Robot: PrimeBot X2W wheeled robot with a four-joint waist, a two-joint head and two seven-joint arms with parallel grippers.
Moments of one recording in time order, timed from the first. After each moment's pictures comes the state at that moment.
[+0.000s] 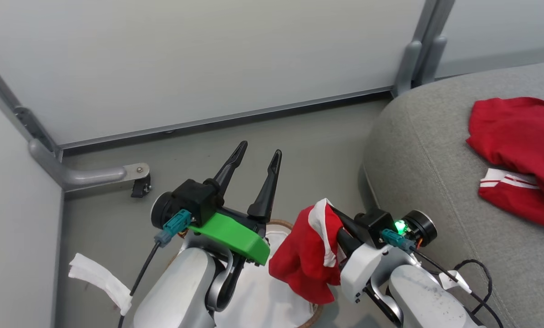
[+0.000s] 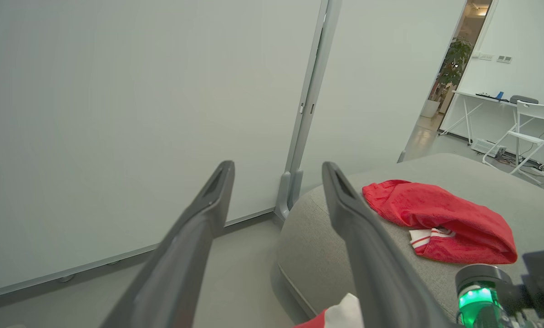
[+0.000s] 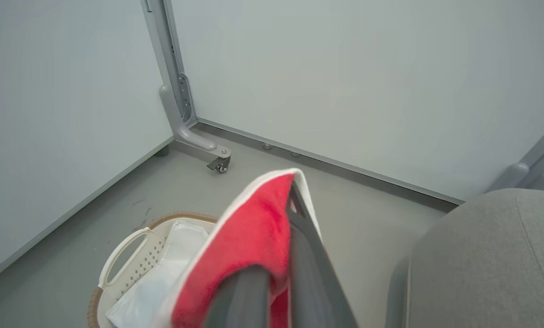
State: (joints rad) left arm -0.41 0.05 -0.57 0.33 -0.49 -0.10 -0.26; right arm -0.42 -0.05 0.49 0.61 0.15 0.13 -0.26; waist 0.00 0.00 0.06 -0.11
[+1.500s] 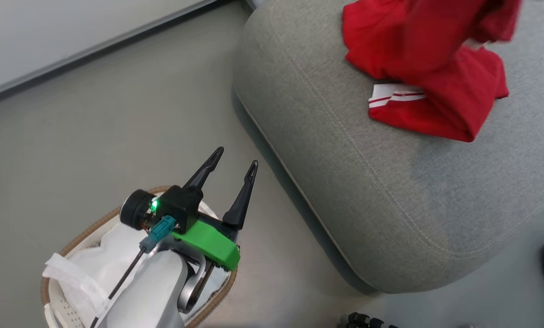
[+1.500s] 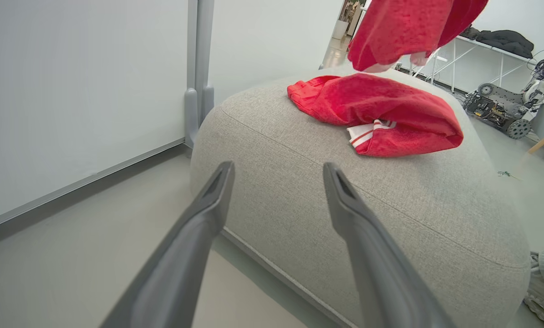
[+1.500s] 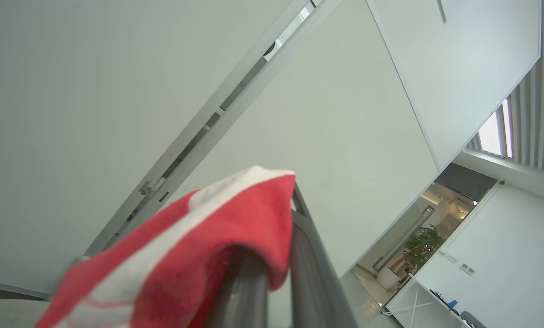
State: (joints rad) left arm -0.41 0.16 -0.56 0.34 -0.37 -0.13 -0.26; right arm -0.98 -0.45 0.04 0.29 -0.08 0.13 -0.25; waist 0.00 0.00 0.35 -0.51
